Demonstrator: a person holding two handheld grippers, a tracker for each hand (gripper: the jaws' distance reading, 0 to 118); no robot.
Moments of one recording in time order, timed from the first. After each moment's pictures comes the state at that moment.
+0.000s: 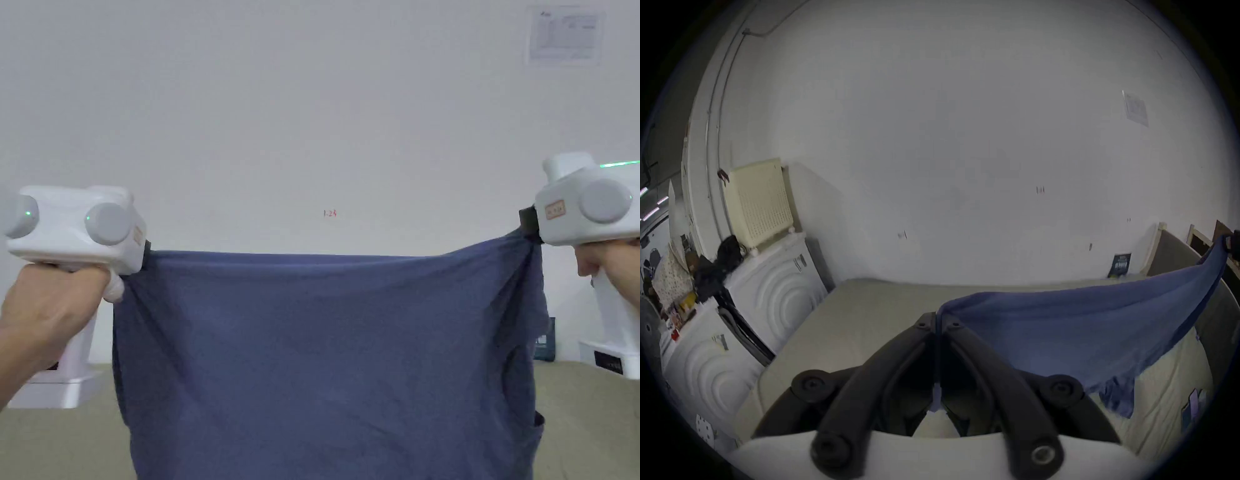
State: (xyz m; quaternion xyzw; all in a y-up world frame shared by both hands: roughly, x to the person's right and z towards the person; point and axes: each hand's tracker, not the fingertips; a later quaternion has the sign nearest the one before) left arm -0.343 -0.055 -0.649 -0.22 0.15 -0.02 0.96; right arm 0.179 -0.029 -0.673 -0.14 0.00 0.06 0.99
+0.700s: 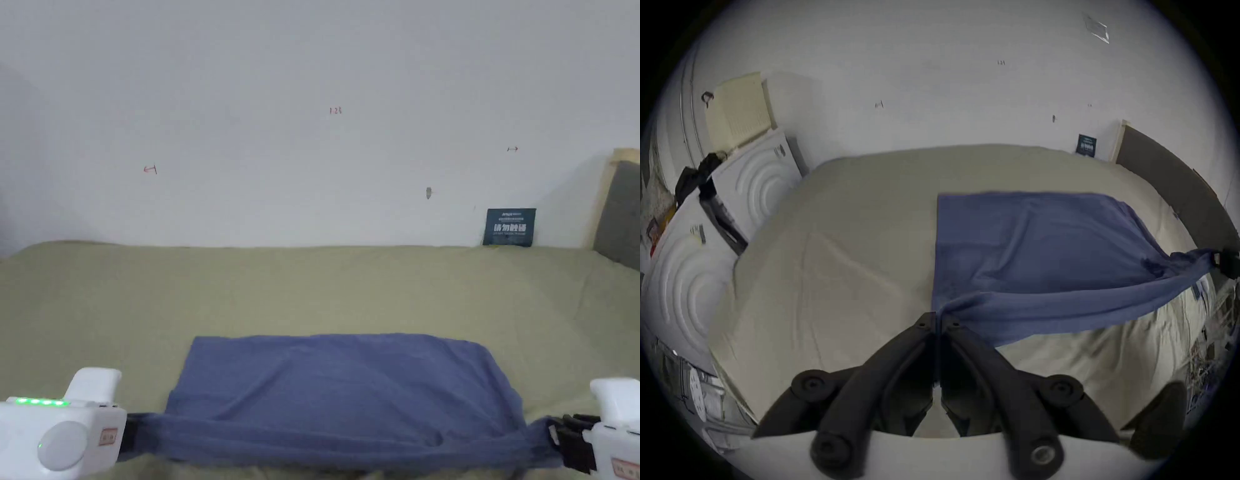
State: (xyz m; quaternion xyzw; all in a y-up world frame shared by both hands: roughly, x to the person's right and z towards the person) left arm -0.355 -0.321 -0.350 -0.40 0.07 -0.02 0.91; right arm 0.235 -0.300 -0.338 -0.32 0.09 0.01 0.94
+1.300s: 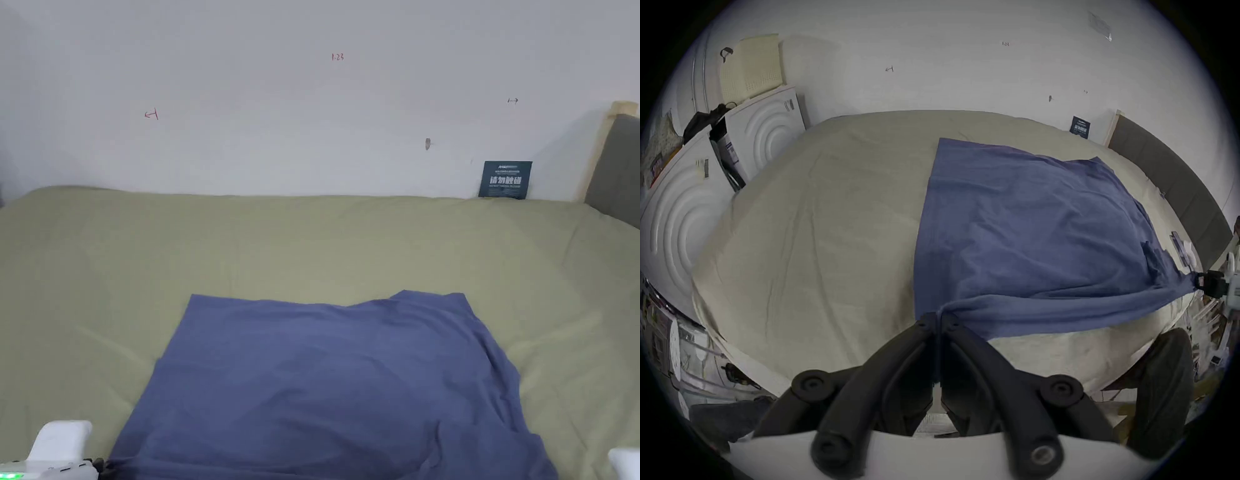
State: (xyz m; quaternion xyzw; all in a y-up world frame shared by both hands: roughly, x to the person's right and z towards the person) left arm -0.361 -0.387 -0.225 -0.43 0.06 0.03 0.90; right arm 0.247 -0.372 -0.231 -0.40 0.09 -0.01 0.91
